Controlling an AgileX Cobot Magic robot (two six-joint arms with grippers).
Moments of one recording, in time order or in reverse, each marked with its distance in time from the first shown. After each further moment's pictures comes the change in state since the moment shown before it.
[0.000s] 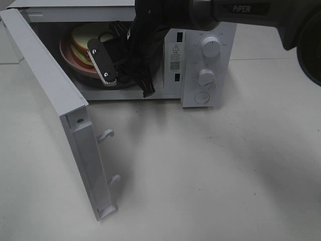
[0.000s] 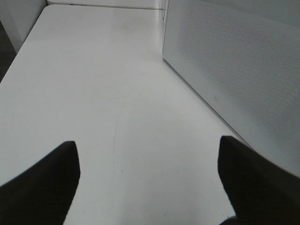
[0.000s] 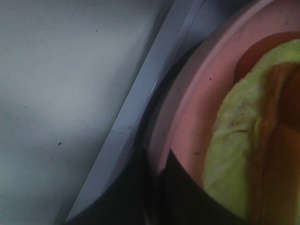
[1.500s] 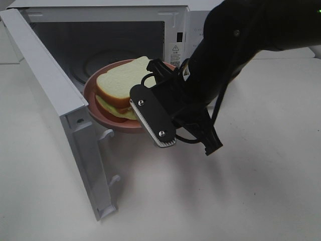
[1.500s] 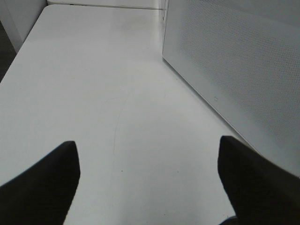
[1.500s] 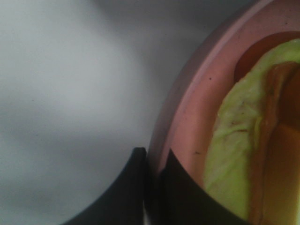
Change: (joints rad) left arm 0.000 0.000 0.000 0.000 0.000 0.000; right arm 0.078 -0.562 0.815 -0.006 -0.072 0.035
